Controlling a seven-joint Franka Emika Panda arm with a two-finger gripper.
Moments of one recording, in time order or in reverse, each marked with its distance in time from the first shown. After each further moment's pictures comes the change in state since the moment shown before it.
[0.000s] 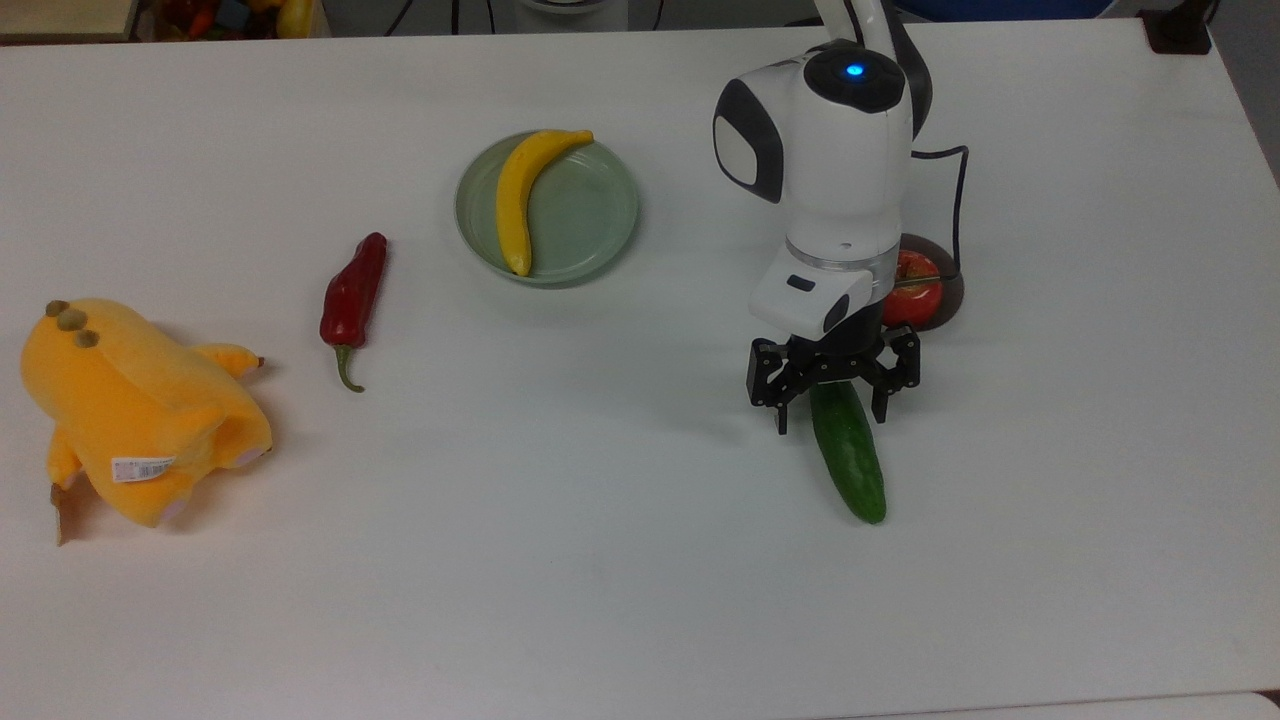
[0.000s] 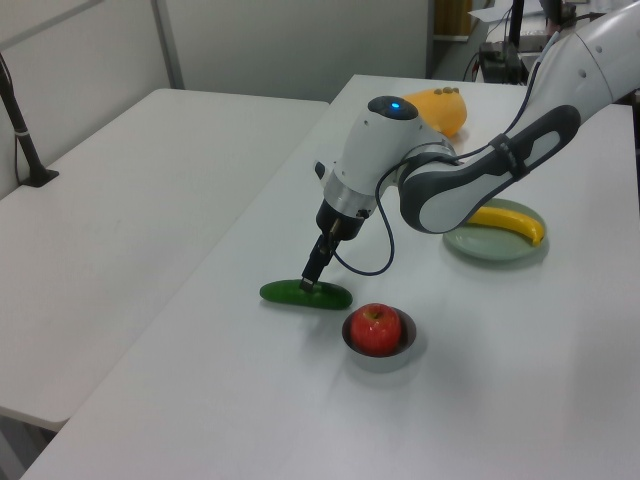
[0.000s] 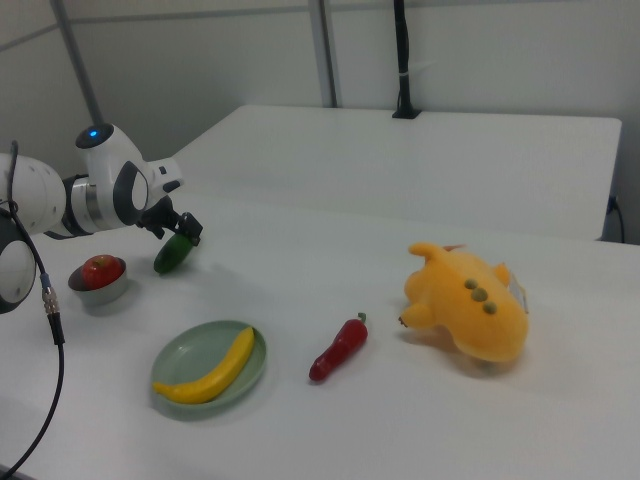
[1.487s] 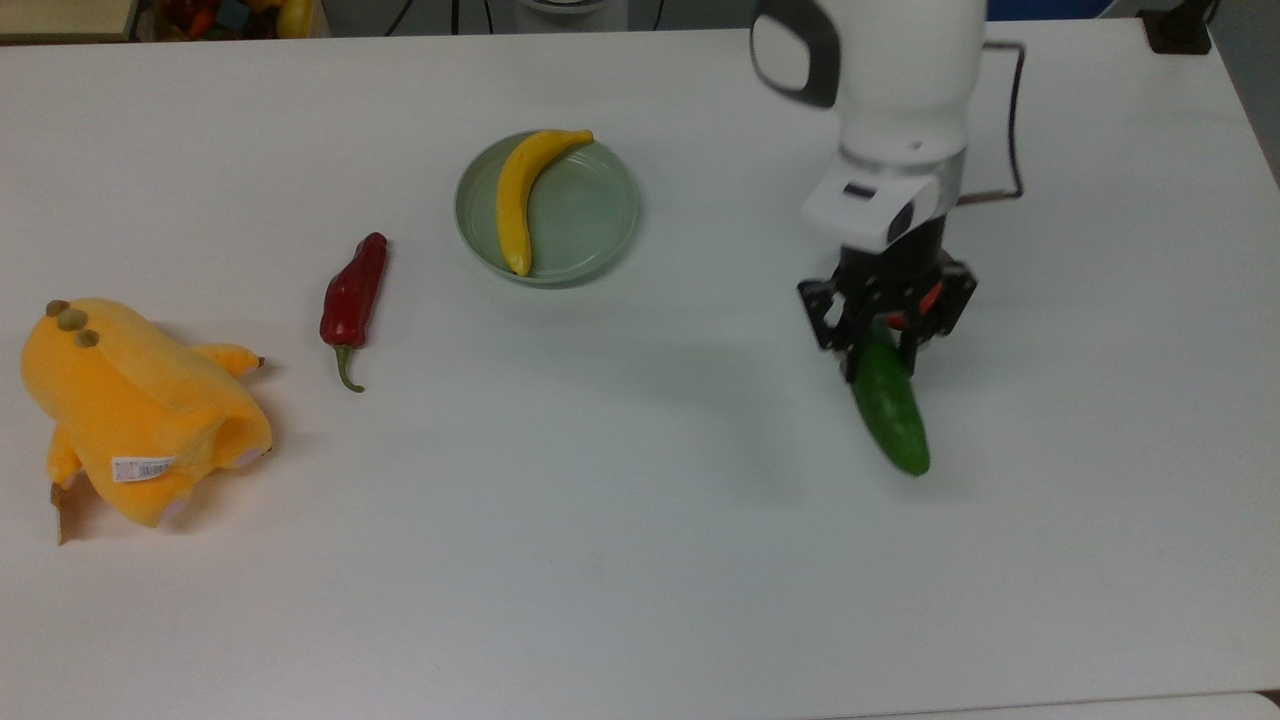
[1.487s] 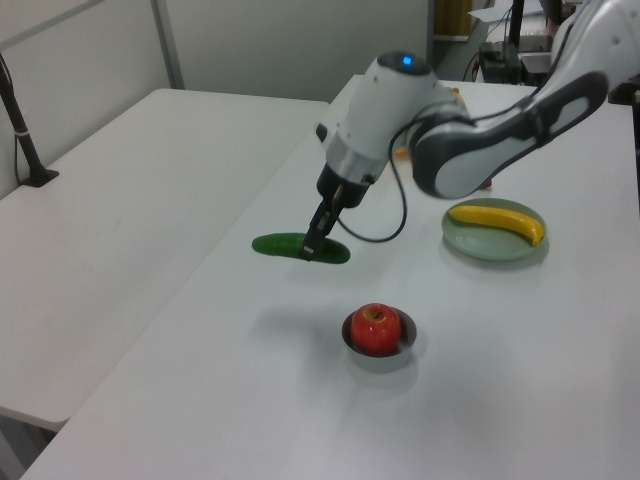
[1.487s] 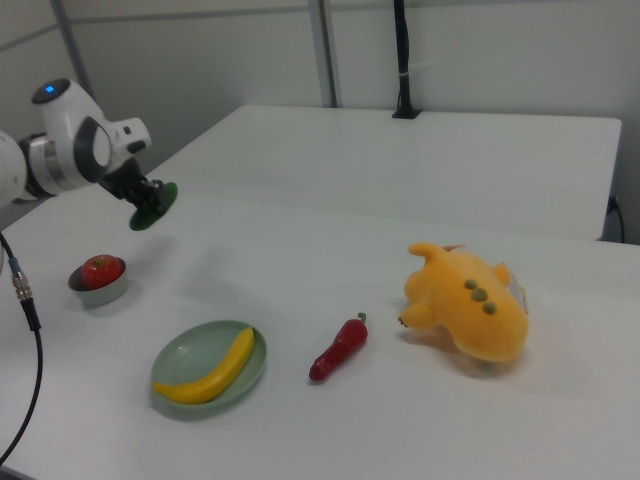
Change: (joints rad) arm 0.008 -0.141 0.055 0.000 -0.055 -0.139 0.064
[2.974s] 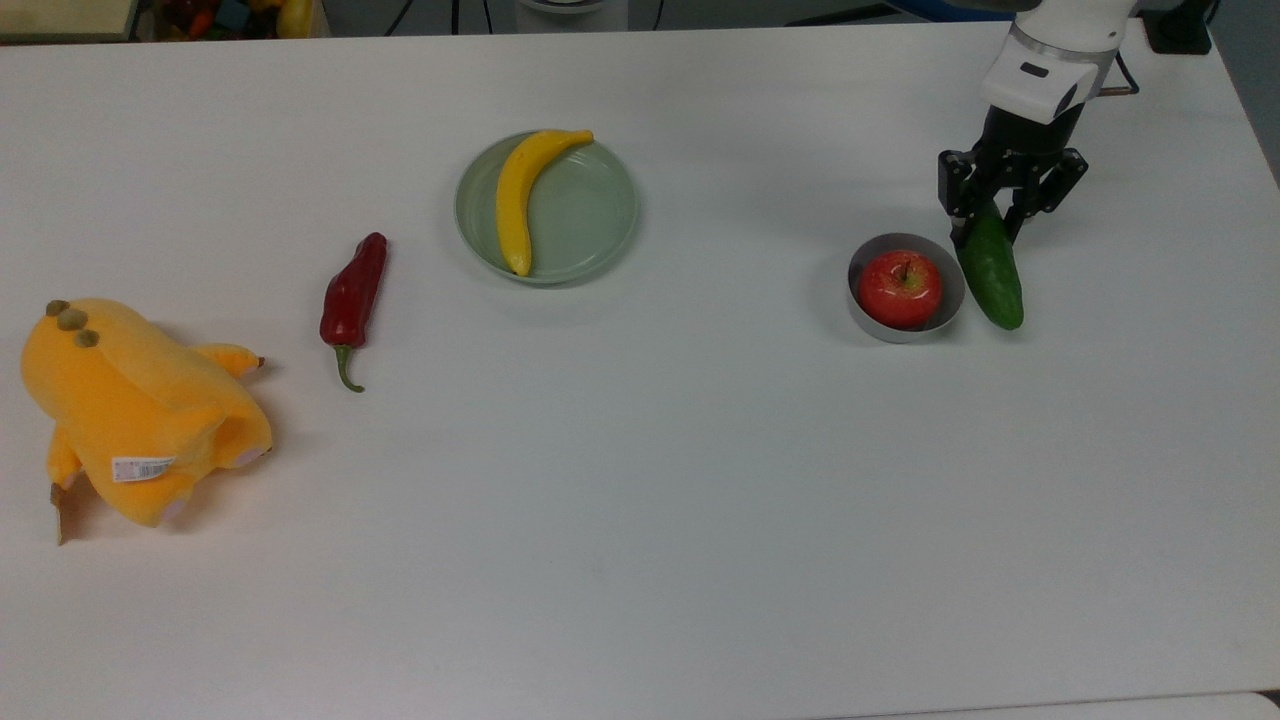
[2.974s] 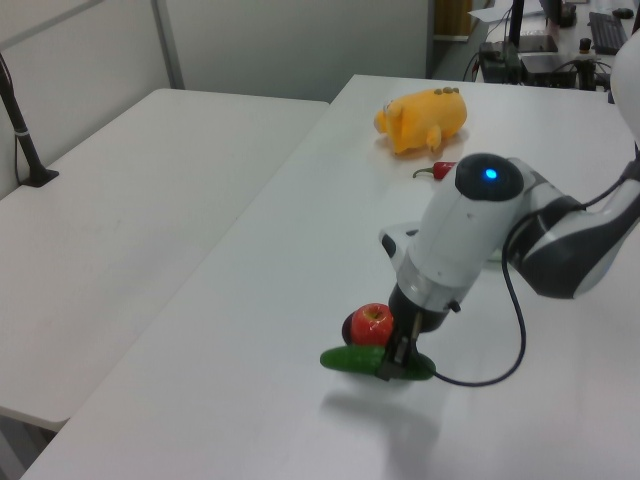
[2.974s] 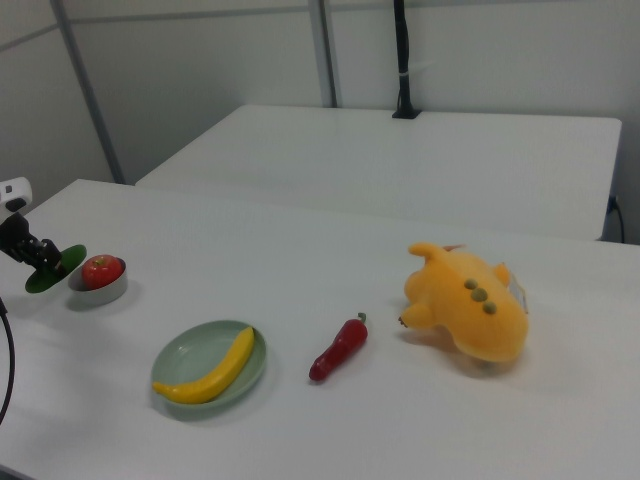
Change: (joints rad) arm 0.140 -0.050 0.203 -0.208 -0.342 -0.132 0.532
